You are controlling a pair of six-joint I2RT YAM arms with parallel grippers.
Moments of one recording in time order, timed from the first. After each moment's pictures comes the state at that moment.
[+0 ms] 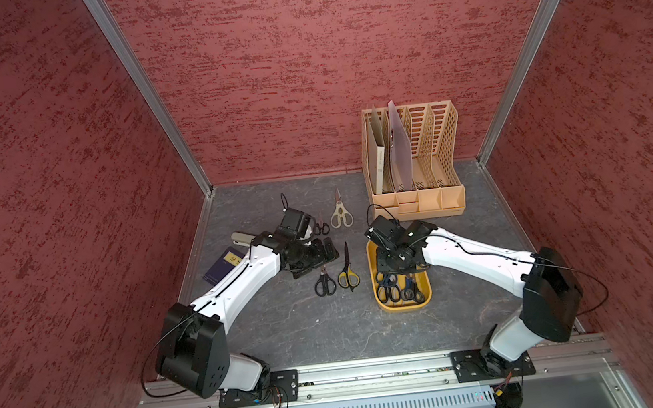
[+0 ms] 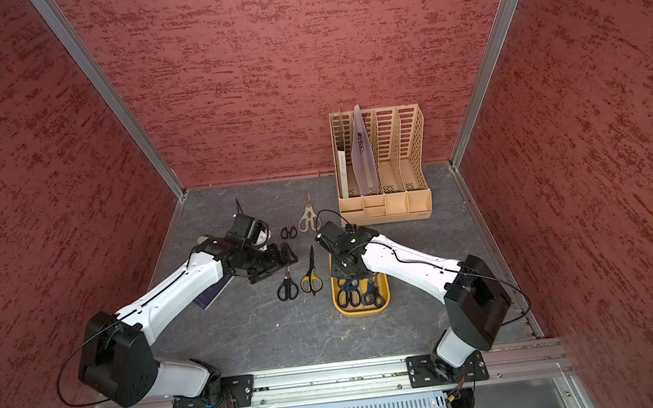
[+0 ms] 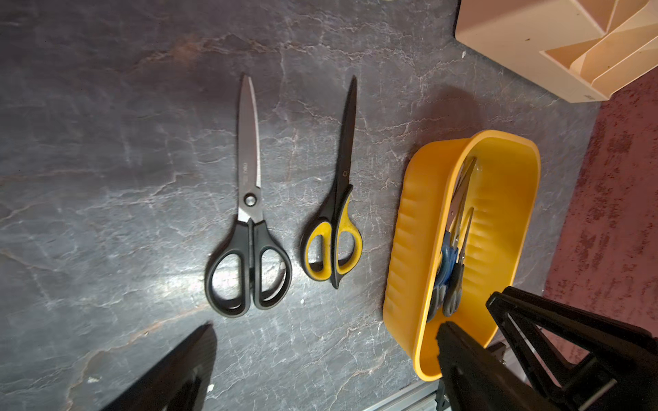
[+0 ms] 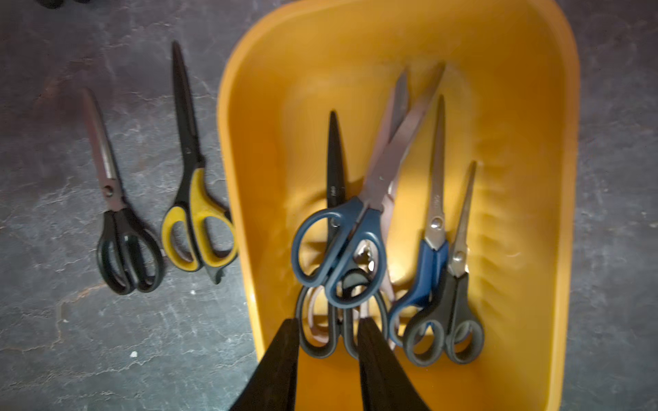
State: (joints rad) left arm -0.50 1.48 1.11 -0.74 0.27 -0.70; right arm 0.75 1.58 1.20 -0.92 0.11 0.90
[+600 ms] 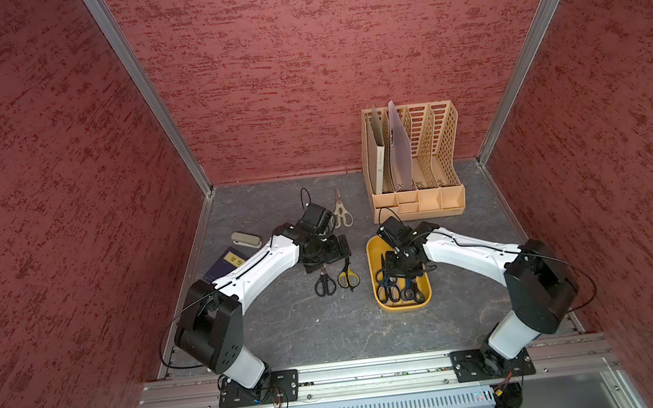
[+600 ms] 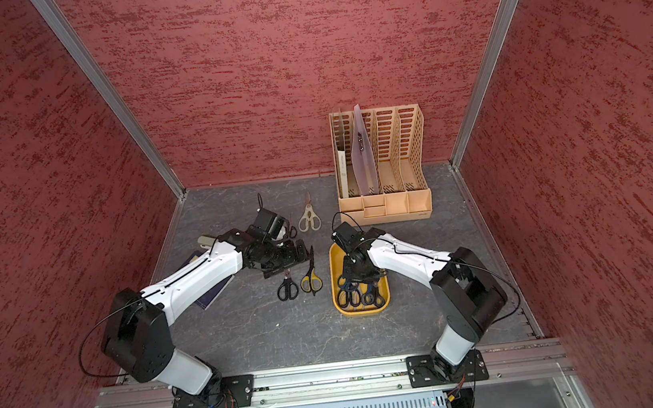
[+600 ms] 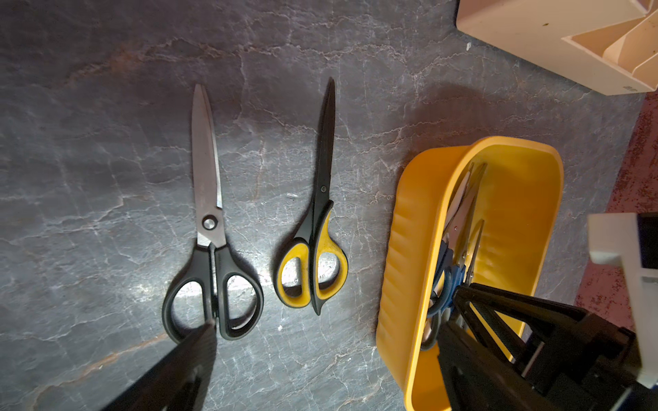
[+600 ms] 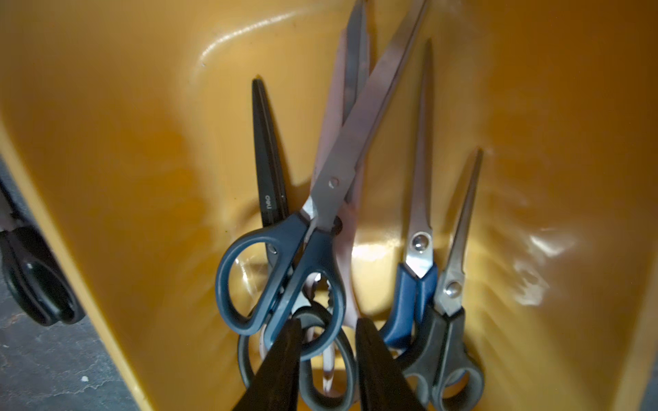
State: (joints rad) left arm -0.57 1.59 1.19 -0.74 0.19 -0.76; right arm 0.65 1.64 1.08 -0.81 -0.03 0.83
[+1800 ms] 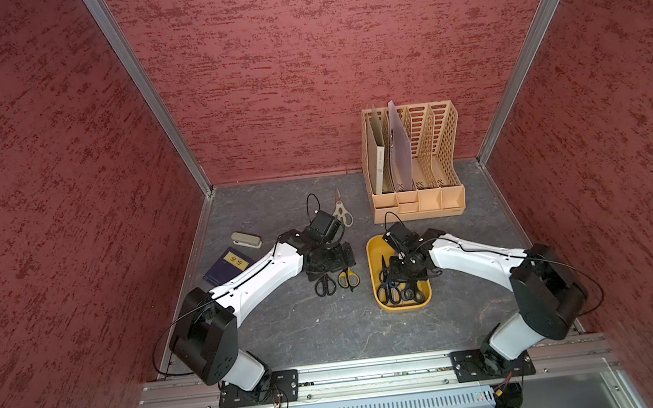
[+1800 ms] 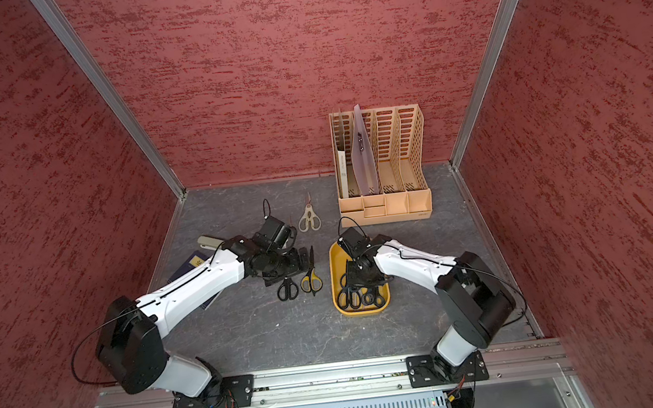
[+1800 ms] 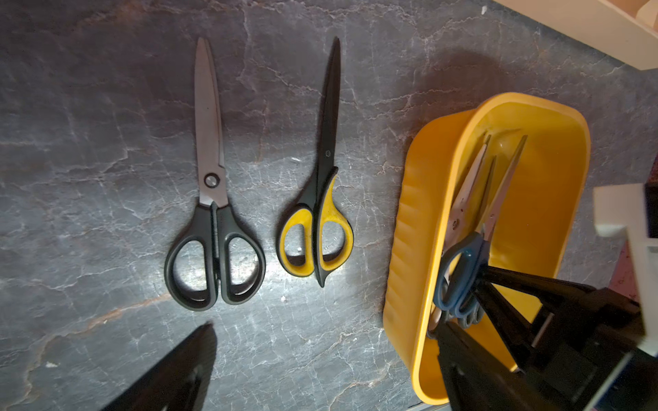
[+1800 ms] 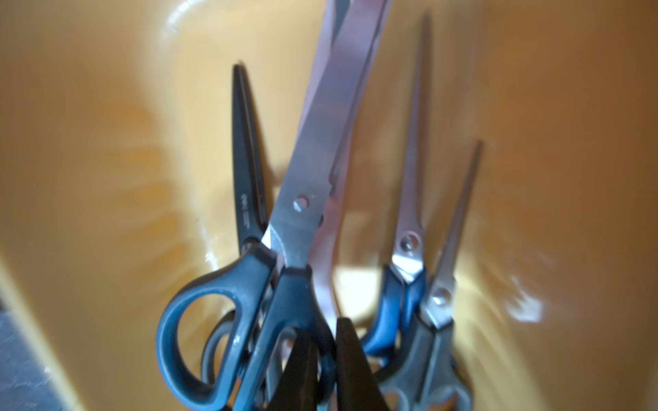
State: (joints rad) left arm -0.68 1.54 1.18 -0.79 0.10 -0.82; right arm 0.64 1.54 0.99 -0.76 -0.03 0.77
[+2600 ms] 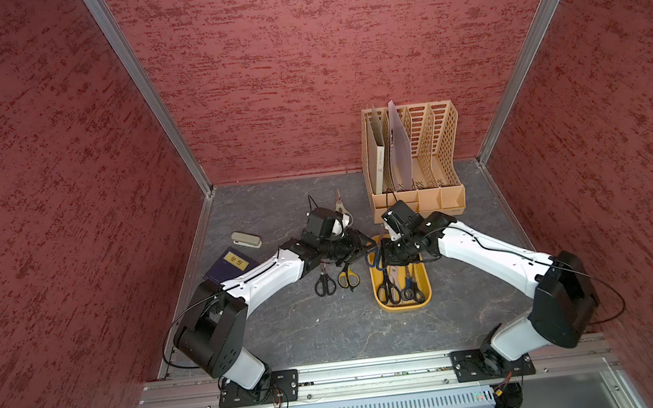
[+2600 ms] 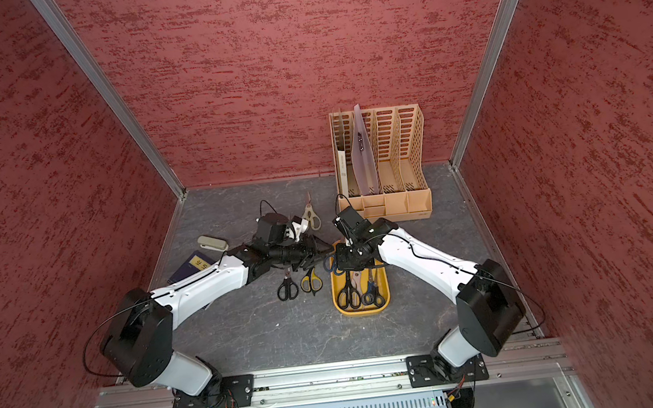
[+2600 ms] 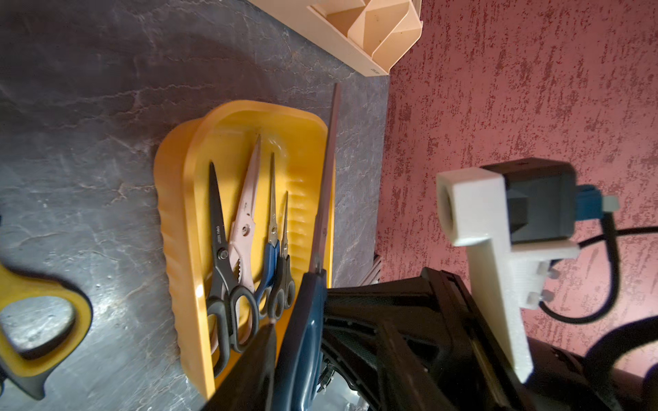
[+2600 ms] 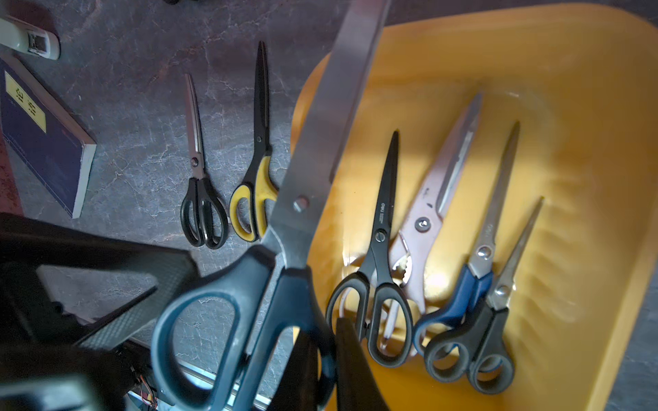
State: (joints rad) left arm -0.62 1.57 1.00 -0.07 0.61 -1.07; right arm 0.64 1.53 1.20 -0.82 -0.16 0.69
